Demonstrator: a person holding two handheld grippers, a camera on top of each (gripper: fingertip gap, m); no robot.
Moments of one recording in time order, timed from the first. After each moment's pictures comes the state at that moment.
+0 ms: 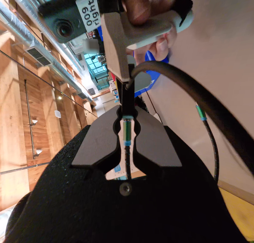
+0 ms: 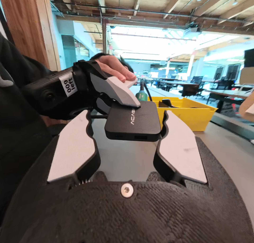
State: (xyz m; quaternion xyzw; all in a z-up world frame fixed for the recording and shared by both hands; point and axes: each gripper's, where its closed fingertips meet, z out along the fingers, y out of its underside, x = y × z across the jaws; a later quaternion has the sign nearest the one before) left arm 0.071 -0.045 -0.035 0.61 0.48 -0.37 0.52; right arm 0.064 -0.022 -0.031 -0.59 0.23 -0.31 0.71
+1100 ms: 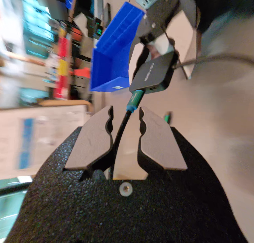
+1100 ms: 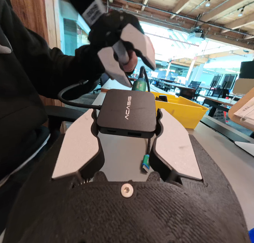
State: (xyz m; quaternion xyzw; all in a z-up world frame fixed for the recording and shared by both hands) left arm 0.084 -0.034 -0.023 0.45 0.74 -0.44 0.24; right arm 0.051 -0.040 -0.058 -0.61 0.18 -0.34 0.69
